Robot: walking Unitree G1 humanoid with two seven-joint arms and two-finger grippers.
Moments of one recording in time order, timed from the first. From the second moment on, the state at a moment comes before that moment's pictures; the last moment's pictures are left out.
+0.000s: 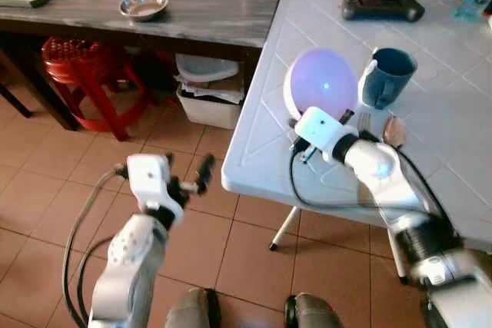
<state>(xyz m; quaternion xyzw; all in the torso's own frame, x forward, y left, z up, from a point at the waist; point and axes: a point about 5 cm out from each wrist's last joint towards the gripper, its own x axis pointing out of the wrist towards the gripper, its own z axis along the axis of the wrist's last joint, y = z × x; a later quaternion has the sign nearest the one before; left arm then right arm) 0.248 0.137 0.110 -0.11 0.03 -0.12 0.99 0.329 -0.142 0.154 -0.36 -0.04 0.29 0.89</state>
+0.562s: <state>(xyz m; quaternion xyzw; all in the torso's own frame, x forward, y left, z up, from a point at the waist) 0.258 0.138 0.112 -0.08 0.01 -0.10 0.99 0.275 -0.134 0.149 -0.20 -0.10 0.21 0.95</state>
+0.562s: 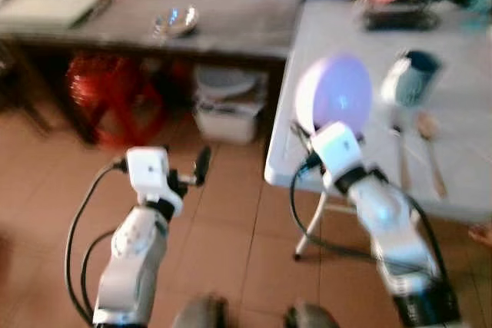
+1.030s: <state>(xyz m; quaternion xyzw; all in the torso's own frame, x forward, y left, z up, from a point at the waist) 0.267 0.132 0.114 -0.05 -0.01 -0.10 0.99 0.273 -0.136 0.158 -0.18 -0.12 0.18 0.96</state>
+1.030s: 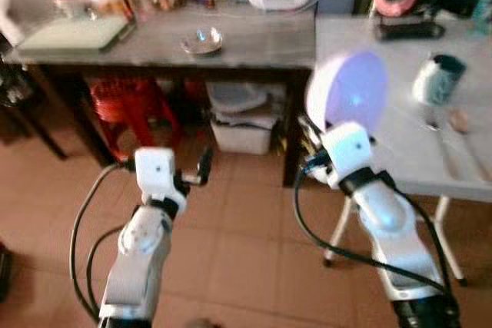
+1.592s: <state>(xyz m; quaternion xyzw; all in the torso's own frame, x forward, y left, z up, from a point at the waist) 0.269 0.136 0.113 -0.03 -0.02 -0.08 1.00 0.274 -0.137 0.156 -0.18 -0.11 0.18 0.96</state>
